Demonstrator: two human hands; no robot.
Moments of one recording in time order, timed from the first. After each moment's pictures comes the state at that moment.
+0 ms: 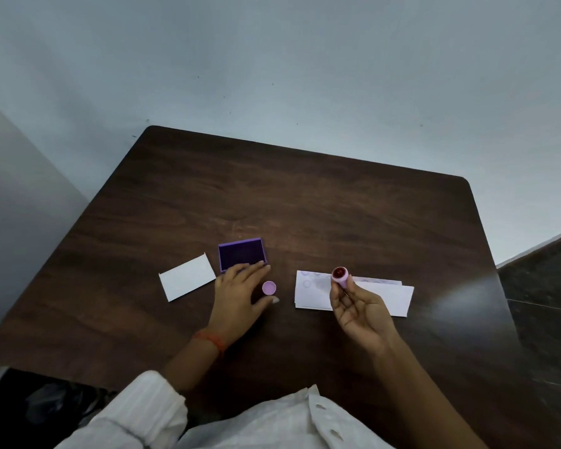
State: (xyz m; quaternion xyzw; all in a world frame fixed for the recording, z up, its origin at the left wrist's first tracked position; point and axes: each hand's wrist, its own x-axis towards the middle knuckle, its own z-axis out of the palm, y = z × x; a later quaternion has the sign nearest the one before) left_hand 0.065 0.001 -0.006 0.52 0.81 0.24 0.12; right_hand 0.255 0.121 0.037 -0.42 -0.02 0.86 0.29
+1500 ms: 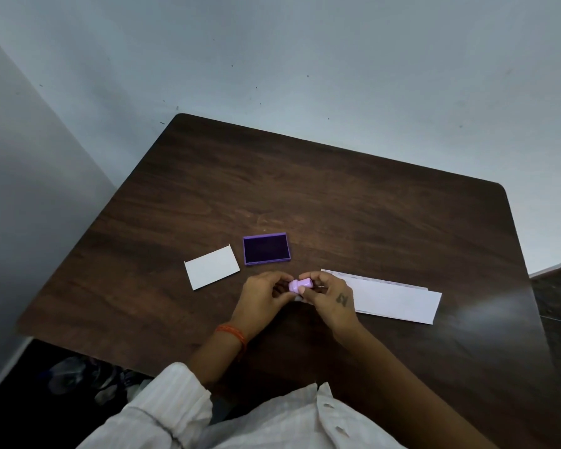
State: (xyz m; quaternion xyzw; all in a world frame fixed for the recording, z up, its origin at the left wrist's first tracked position) left_hand 0.066 0.000 0.001 0.45 0.78 0.36 0.24; right_hand 0.186 0.089 0.008 -0.45 -0.69 0.55 0.14
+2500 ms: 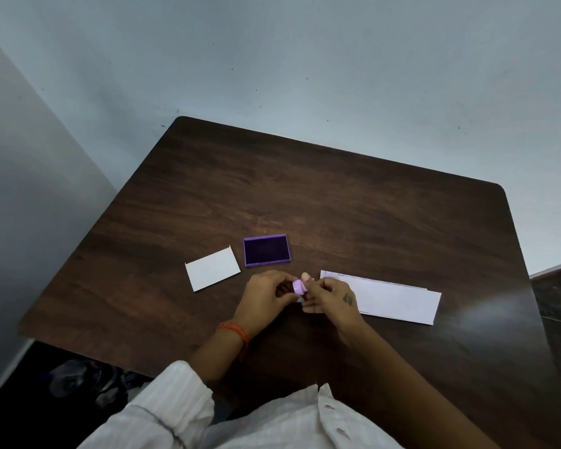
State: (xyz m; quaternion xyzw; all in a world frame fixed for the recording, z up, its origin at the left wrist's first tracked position) left_hand 0.065 0.003 0.003 0.47 0.77 0.35 0.25; right_hand 0.189 0.096 0.006 -0.48 -0.57 0.66 0.10
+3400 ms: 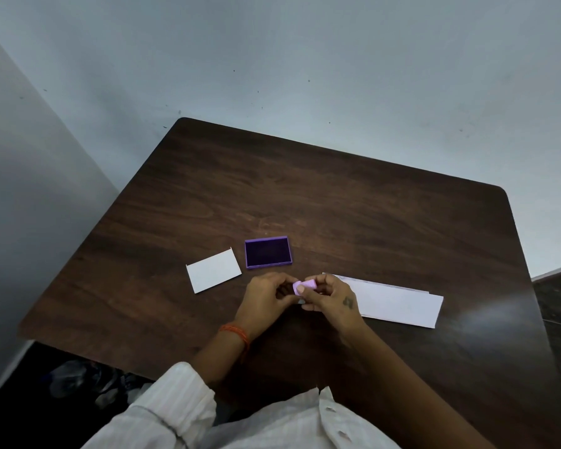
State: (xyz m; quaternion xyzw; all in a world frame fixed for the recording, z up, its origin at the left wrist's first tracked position) left_hand 0.063 0.005 -0.002 0.47 0.77 0.35 0.24; right_hand 0.188 0.094 0.009 -0.43 -0.59 0.67 0.13
